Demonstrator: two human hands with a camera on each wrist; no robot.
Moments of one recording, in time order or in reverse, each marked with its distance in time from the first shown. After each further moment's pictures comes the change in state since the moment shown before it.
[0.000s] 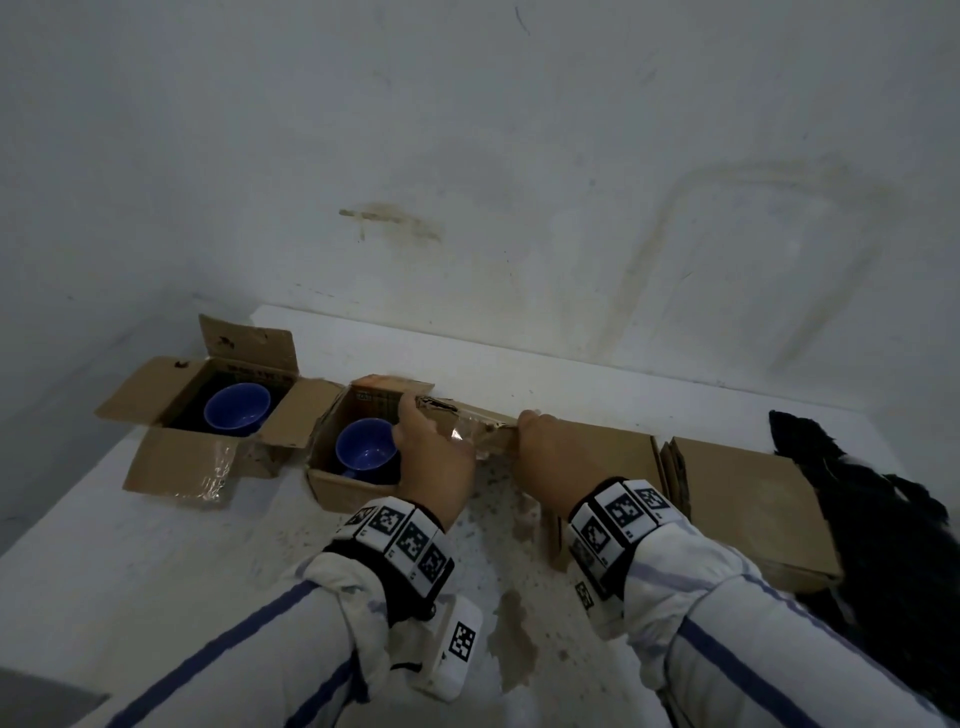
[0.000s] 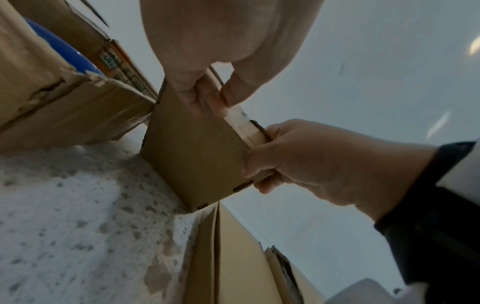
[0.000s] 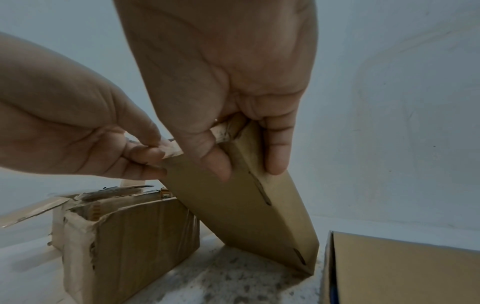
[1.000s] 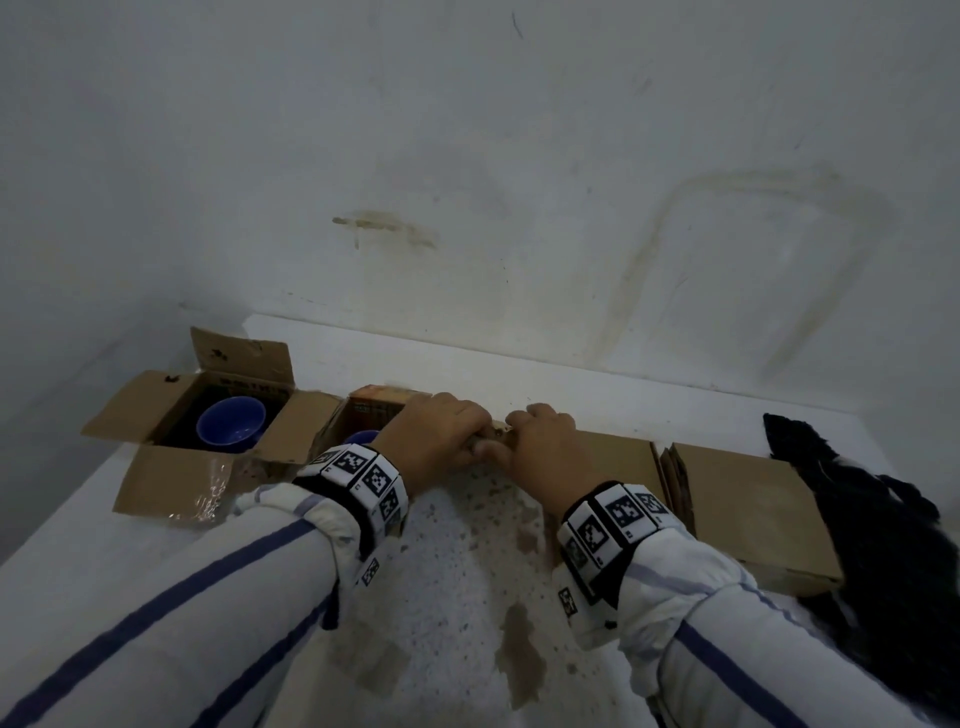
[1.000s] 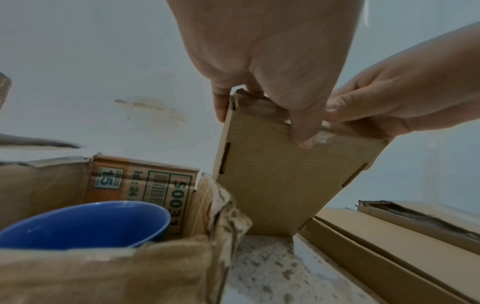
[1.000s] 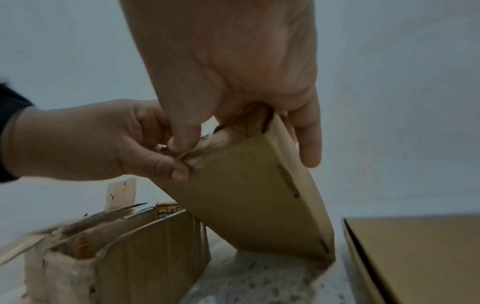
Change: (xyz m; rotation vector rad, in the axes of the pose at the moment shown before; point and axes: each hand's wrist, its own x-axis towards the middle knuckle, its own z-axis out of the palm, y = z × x) left_hand 0.077 -0.003 -0.030 0.944 -0.475 1.180; right_hand 0.019 -0.006 0.004 0.148 -0.004 0.151
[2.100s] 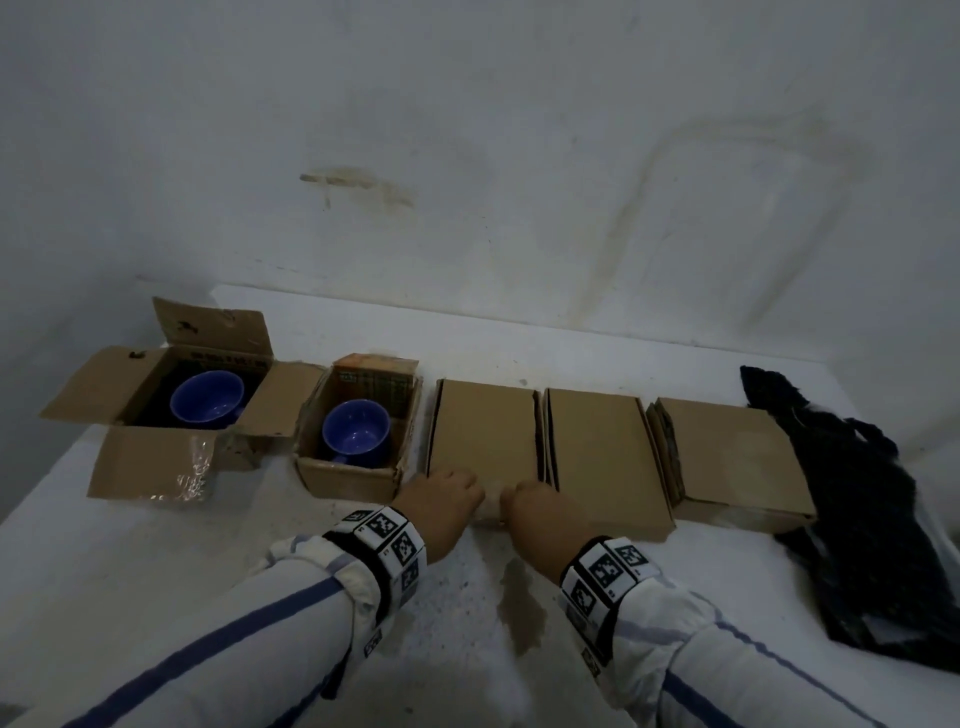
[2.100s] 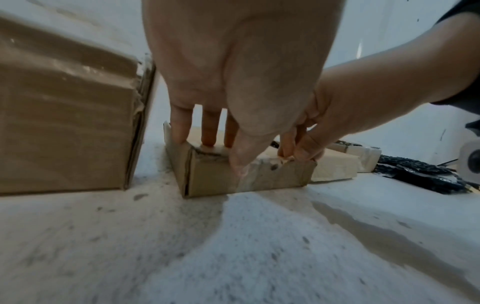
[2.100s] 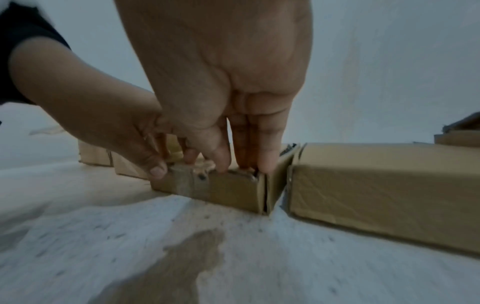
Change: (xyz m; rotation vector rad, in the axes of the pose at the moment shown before) left_hand -0.059 0.057 0.050 0.098 -0.552 -0.138; right_hand -0.060 0.004 0.069 -0.167 -0.306 -0.116
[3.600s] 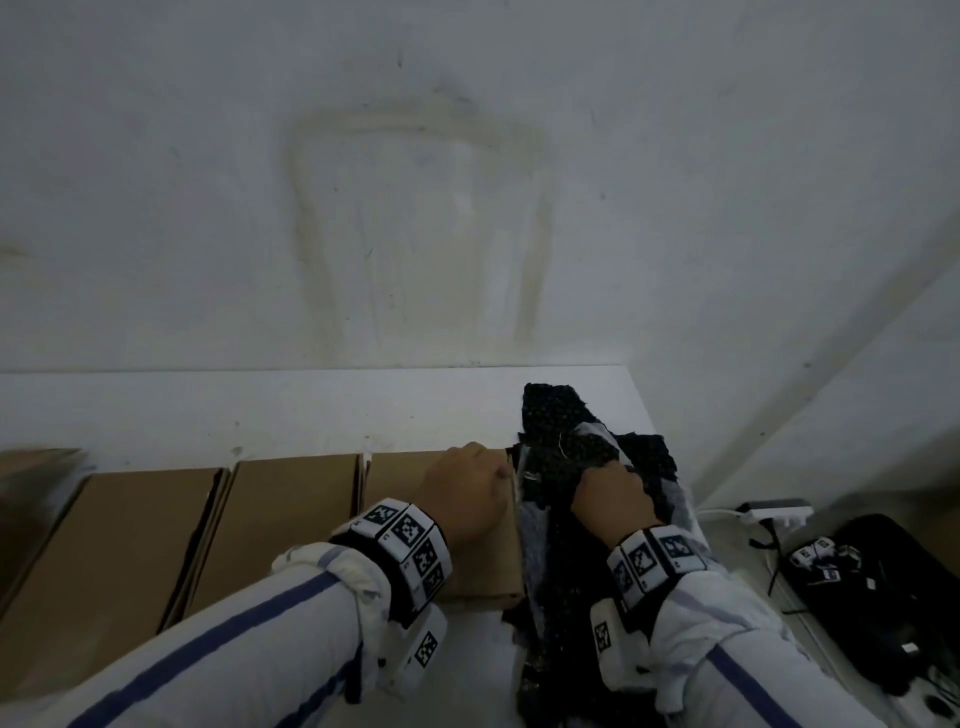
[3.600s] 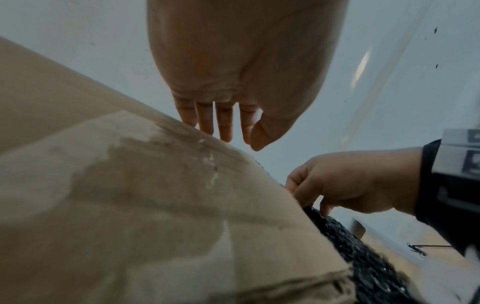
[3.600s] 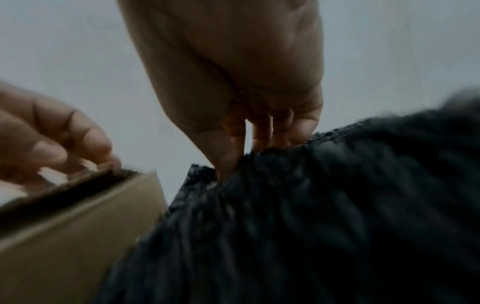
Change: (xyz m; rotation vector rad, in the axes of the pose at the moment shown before) left_hand 0.299 0.279 -0.078 -0.472 0.100 -0.021; right_hand -0.065 0.433 -0.001 0.413 0.017 0.674
